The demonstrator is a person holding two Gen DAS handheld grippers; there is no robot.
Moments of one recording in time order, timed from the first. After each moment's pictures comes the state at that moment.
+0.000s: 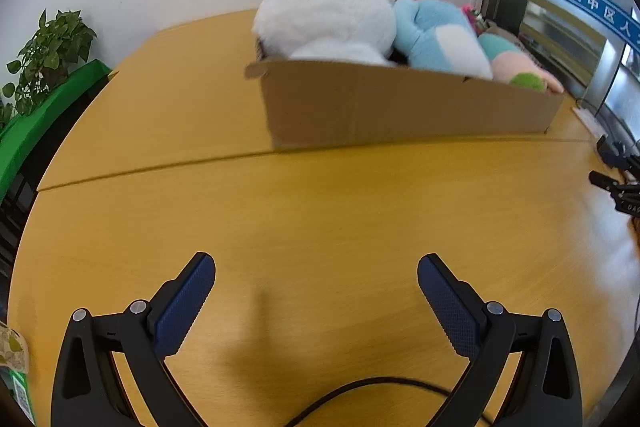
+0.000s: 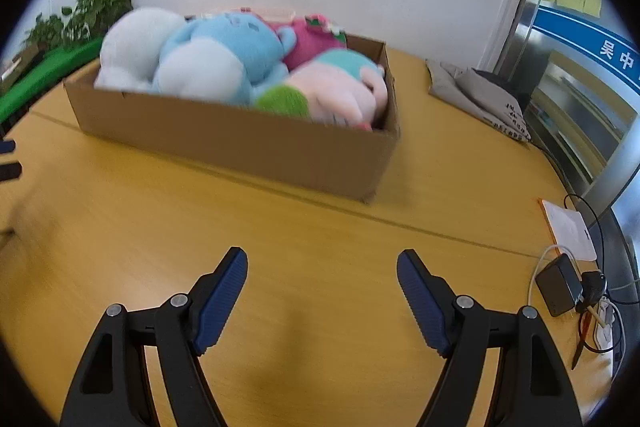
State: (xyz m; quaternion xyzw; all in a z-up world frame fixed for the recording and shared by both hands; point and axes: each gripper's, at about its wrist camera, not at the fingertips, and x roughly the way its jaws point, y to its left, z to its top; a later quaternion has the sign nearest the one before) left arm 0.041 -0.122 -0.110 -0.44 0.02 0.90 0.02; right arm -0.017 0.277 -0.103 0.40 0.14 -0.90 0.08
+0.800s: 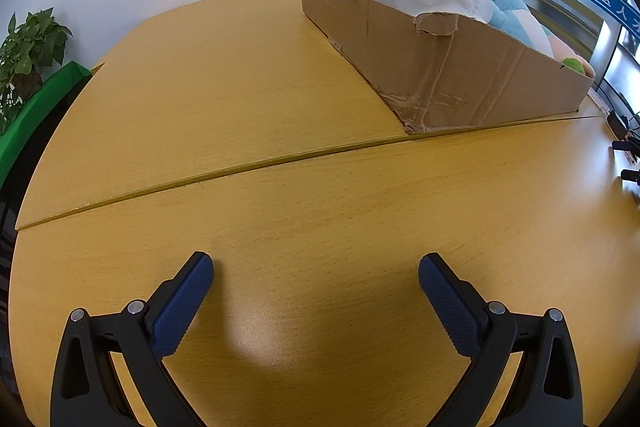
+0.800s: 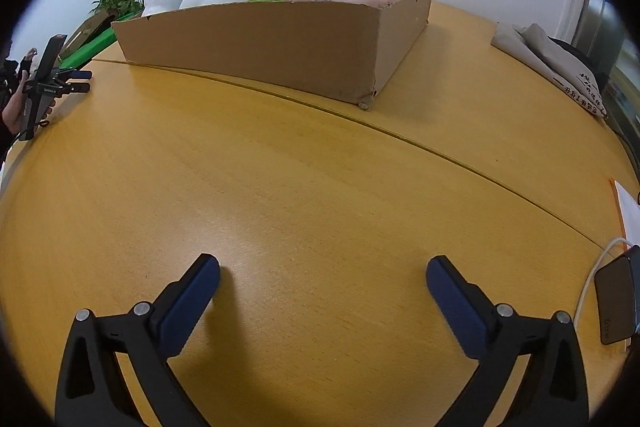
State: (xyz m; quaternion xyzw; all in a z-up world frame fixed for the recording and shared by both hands) left arm -0.012 -0.242 -0.147 -0.45 0.03 0.89 0.08; right arm -0.037 0.348 -0.140 0.44 0.13 -0.86 0.24
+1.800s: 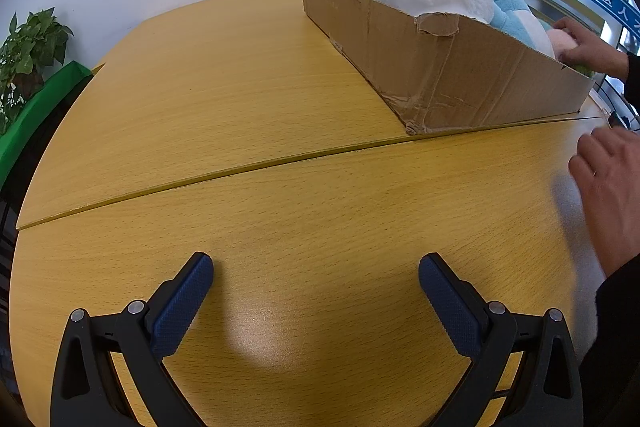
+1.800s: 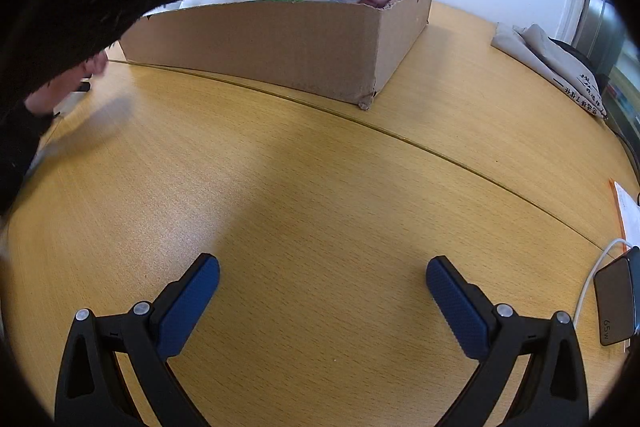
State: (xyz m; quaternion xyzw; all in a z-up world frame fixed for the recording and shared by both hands) left arm -0.014 -0.234 -0.147 -0.45 0.03 0.89 0.07; right arm -0.038 0.349 -0.140 0.44 0.13 -0.86 0.24
